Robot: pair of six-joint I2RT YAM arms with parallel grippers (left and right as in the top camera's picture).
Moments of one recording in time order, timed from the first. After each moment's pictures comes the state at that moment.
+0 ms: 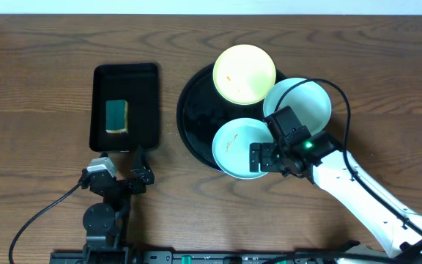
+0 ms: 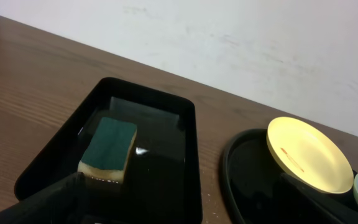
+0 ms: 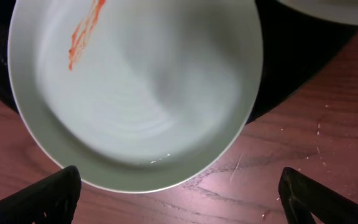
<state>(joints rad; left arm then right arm) -0.02 0.03 0.02 -0.12 -0.04 -0.33 0.54 1.43 0.94 -0.79 -0.05 0.57</state>
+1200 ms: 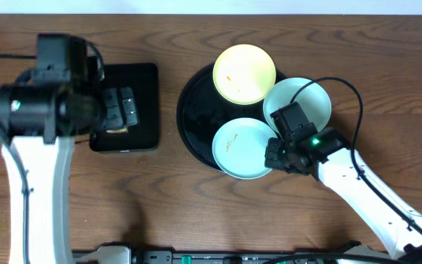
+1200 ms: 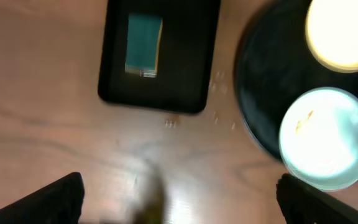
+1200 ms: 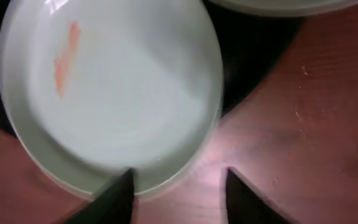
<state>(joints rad) -0.02 1.41 1.80 -1.55 -0.01 -0.22 0.50 1.42 0.96 -0.84 -0.05 0.69</state>
